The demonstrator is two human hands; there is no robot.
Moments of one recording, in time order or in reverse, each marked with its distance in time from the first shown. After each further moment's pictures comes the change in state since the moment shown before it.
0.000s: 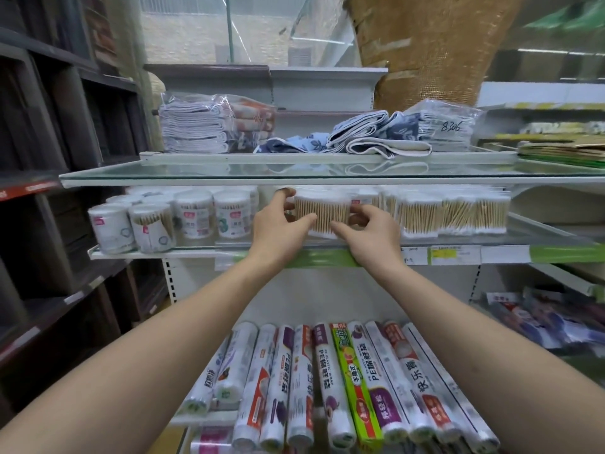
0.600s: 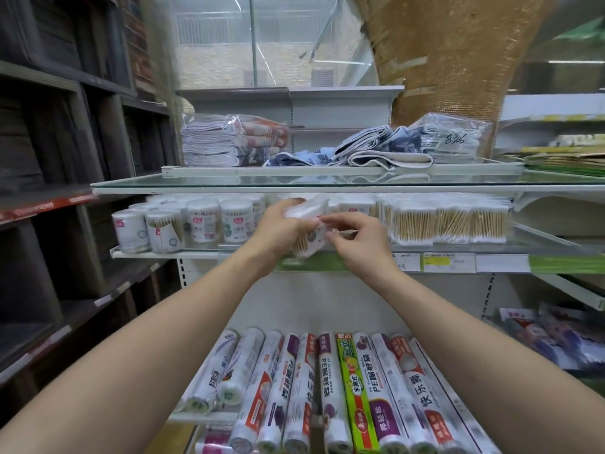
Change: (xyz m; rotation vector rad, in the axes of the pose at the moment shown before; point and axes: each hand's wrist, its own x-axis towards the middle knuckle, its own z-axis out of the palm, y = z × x) left_hand -0.007 0.020 0.000 -0.323 -0.161 -0.160; right_hand -0.008 0.003 -0.012 0.215 -0.127 -0.274
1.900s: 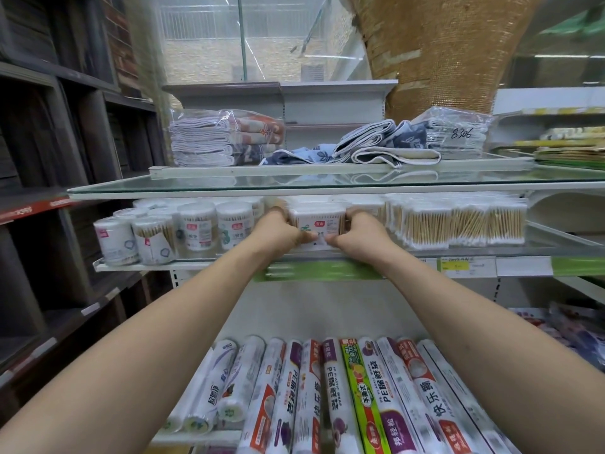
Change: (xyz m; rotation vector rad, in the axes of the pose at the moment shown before) left_hand 0.050 -0.021 -0.018 0.406 0.001 -0.062; right_hand 0.052 0.018 0.017 -0.334 -0.230 0.325
